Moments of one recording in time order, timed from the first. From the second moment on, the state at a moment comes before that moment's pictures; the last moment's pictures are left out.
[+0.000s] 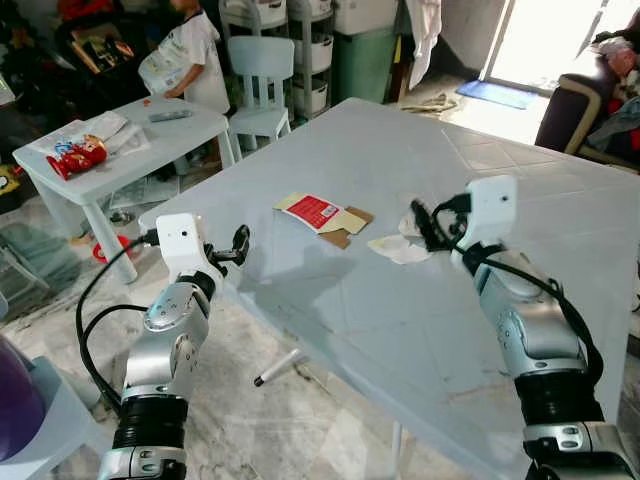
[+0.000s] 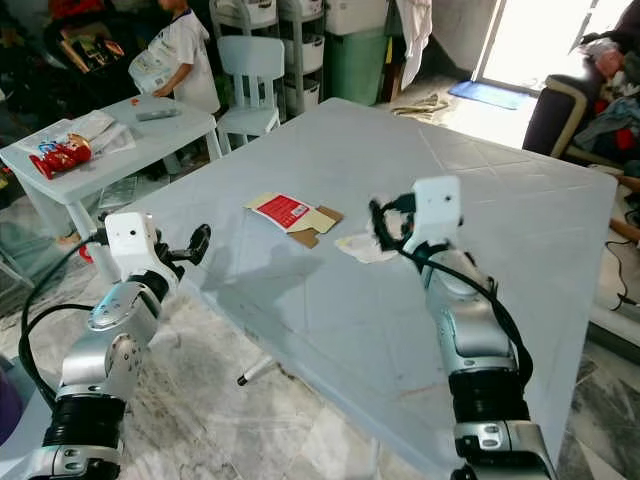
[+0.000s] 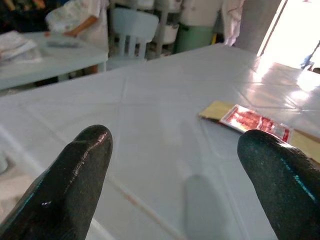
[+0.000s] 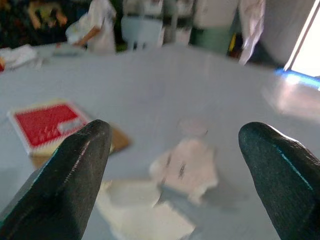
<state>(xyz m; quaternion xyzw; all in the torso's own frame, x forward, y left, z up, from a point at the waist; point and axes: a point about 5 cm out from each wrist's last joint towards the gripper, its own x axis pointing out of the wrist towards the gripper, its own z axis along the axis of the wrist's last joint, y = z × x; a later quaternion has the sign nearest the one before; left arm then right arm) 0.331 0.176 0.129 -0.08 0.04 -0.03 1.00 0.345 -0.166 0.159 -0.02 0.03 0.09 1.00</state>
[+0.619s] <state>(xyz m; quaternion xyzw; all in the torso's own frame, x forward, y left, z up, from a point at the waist) 0.333 0.124 0.121 -0.11 0.02 -0.18 0.98 0.324 -0.147 0.155 -0.09 0.02 0.21 0.97</state>
